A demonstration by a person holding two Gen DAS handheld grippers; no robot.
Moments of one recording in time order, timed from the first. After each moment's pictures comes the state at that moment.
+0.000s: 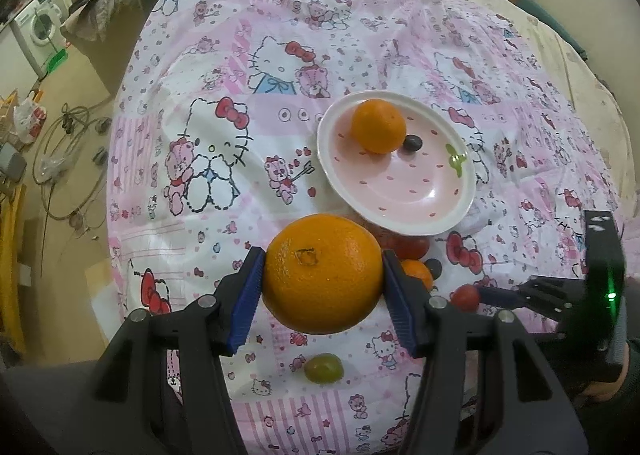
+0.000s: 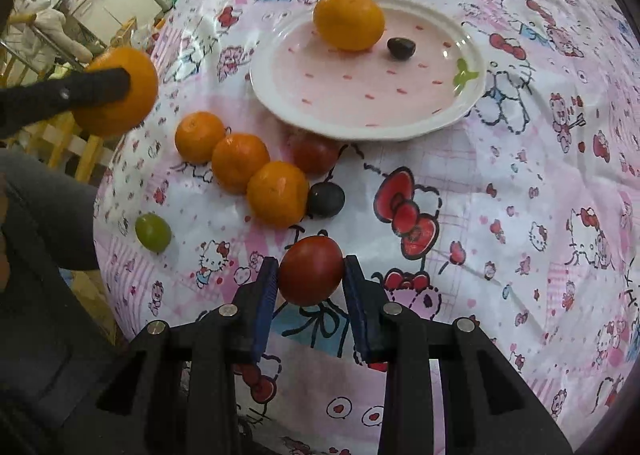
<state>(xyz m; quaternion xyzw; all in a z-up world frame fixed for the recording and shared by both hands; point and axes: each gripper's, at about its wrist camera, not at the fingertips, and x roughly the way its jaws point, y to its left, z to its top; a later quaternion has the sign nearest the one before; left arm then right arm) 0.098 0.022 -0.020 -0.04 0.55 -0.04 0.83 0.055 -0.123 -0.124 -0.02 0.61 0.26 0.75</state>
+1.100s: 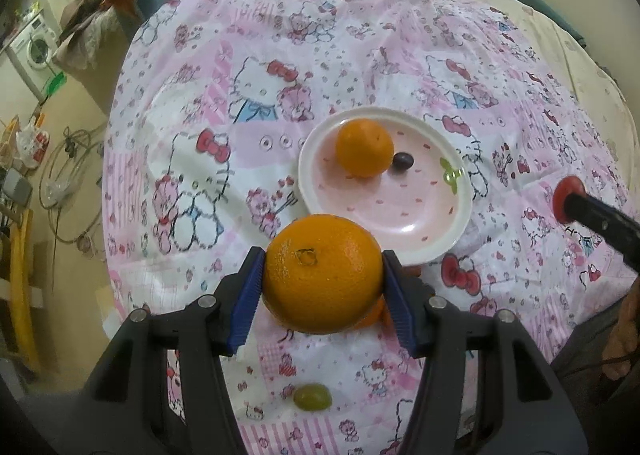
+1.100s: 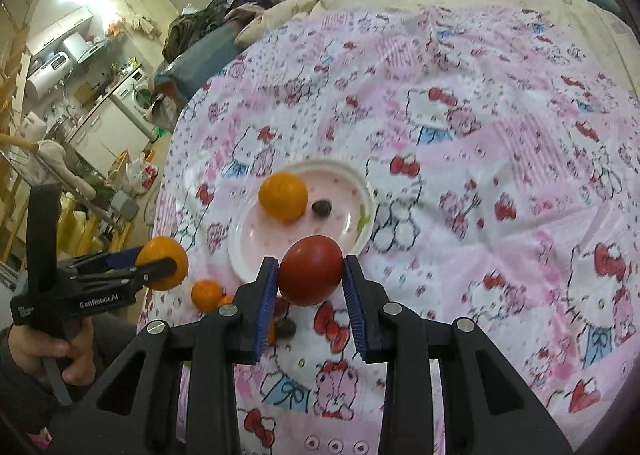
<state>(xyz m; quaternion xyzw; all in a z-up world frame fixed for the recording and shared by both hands) 0.125 -0.008 -0.013 0.00 0.54 -0.05 0.84 0.088 -0.210 -0.028 0.12 0.46 0.19 0.86</state>
